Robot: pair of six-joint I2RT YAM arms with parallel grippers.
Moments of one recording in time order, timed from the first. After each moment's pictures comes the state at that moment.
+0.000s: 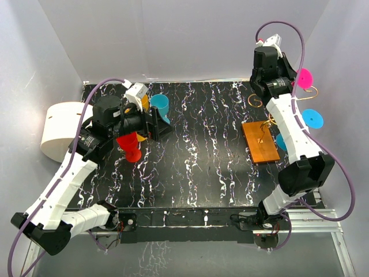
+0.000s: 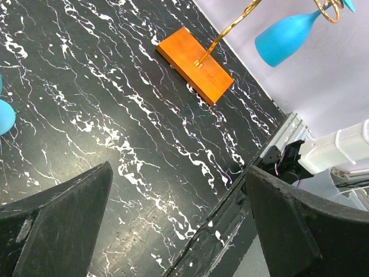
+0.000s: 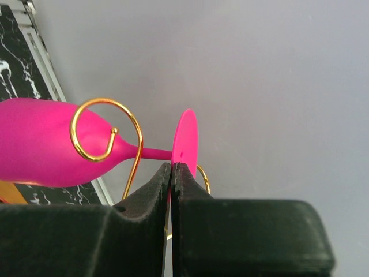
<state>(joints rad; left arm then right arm) -0.53 1.06 1.28 -0.55 0.41 -0.34 0.20 1.60 1.77 -0.58 1.04 -0.54</state>
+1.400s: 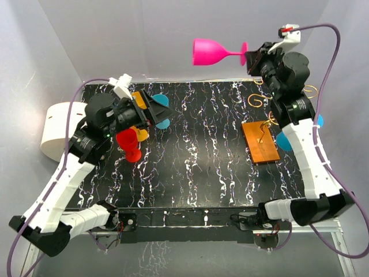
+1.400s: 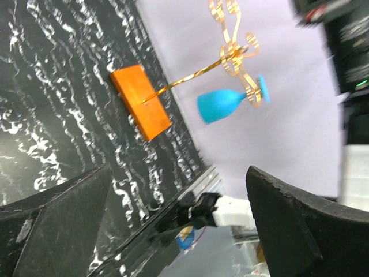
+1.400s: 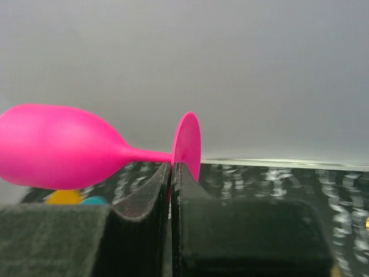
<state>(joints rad) -0.53 1.08 1.31 -0.46 0.36 -0.78 0.21 1.36 1.69 -0.25 0.08 0.18</state>
